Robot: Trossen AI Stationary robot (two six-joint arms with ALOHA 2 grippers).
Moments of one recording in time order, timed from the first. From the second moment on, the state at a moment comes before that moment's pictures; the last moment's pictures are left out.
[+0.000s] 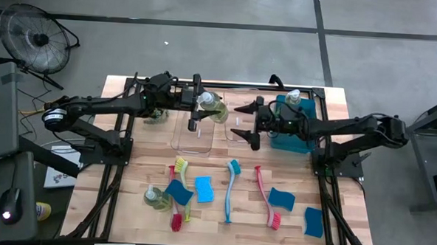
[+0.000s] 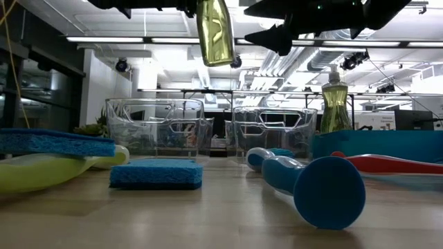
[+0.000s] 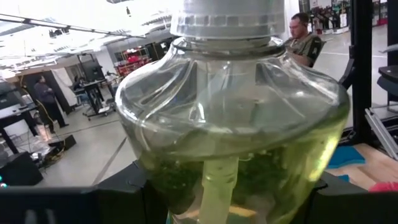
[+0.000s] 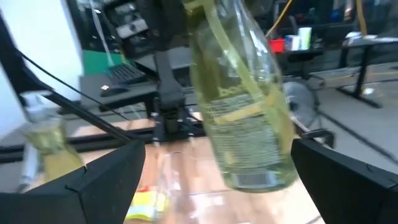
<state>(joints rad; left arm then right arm) 0.29 1.28 0.97 0.44 0.33 0.26 -0.16 1.27 0.70 0.55 -0.06 0.10</state>
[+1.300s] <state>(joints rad) 0.29 1.28 0.97 0.45 0.37 0.26 -0.16 1.29 0.72 0.53 -0.01 0.05</state>
